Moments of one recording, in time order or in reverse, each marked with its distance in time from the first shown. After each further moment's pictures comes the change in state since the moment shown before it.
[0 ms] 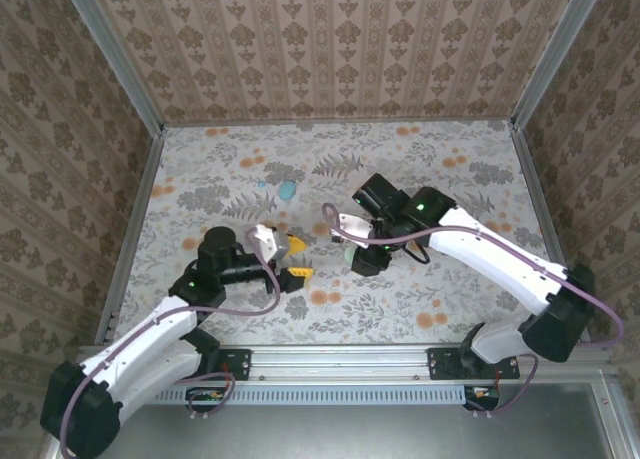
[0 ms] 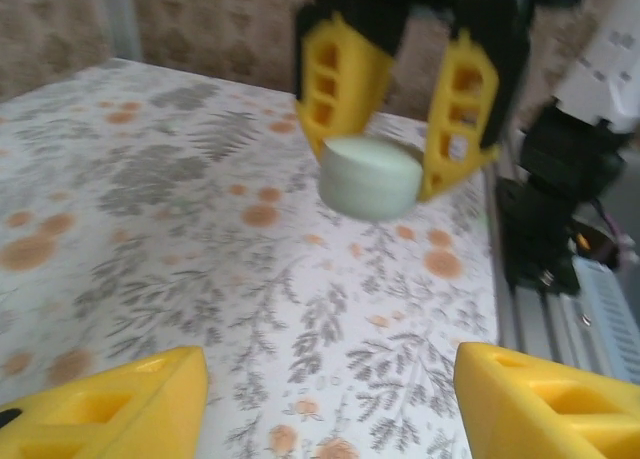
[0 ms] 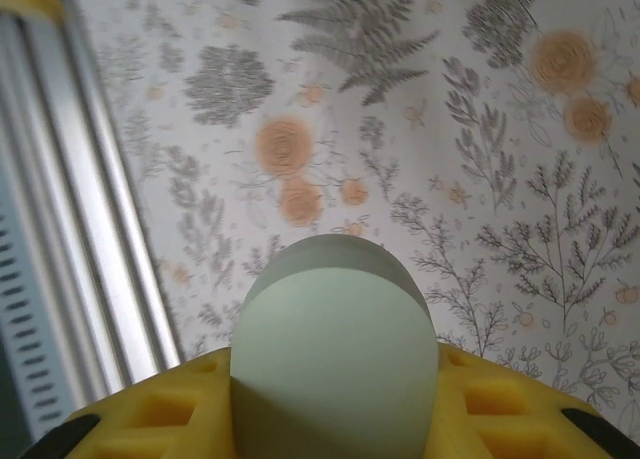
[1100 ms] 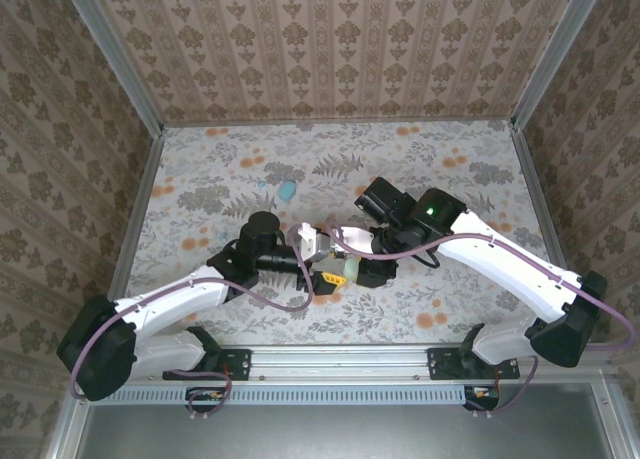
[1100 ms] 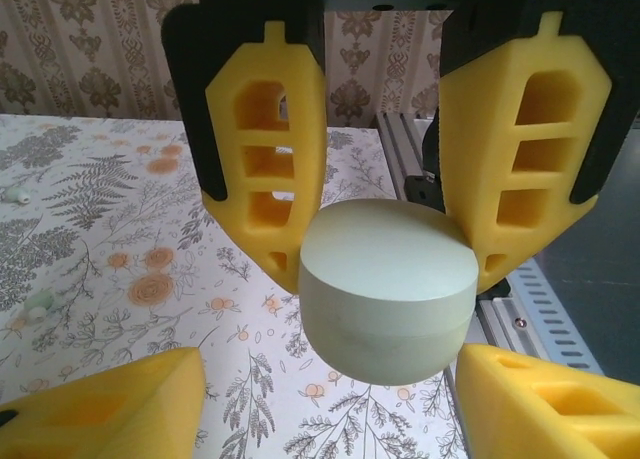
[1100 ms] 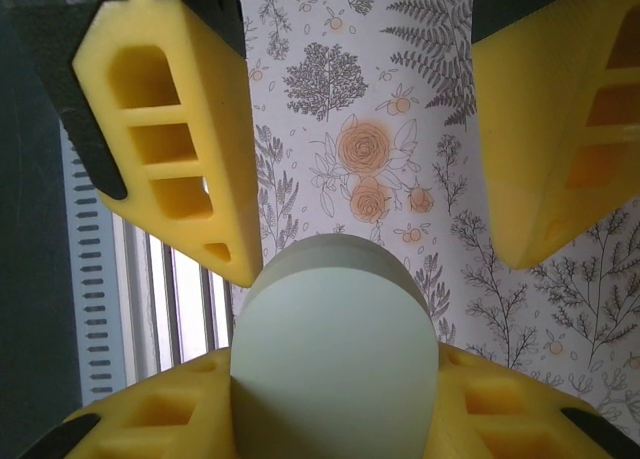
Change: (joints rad) left arm -0.190 0.336 0.170 0.156 0.062 0.058; right arm 0.058 -0.023 0.049 -0.092 -0.056 -0.105
